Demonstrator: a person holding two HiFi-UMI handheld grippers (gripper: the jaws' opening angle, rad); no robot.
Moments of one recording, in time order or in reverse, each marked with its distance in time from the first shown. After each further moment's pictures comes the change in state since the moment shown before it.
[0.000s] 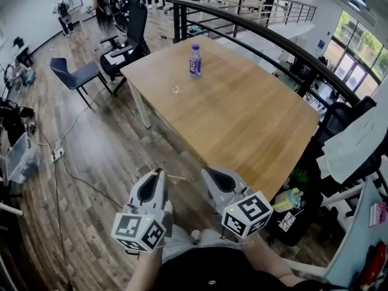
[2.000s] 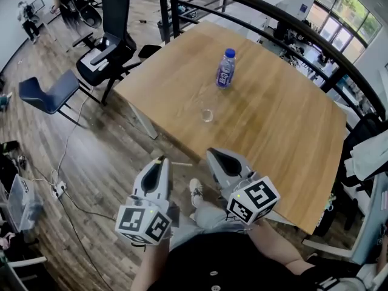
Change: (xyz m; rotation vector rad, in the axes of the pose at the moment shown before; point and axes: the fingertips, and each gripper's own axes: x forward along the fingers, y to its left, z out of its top) left arm 0.267 0.327 0.096 -0.090 0.100 -0.146; right arm 0.407 -0.108 0.039 0.039 -0.025 -0.198
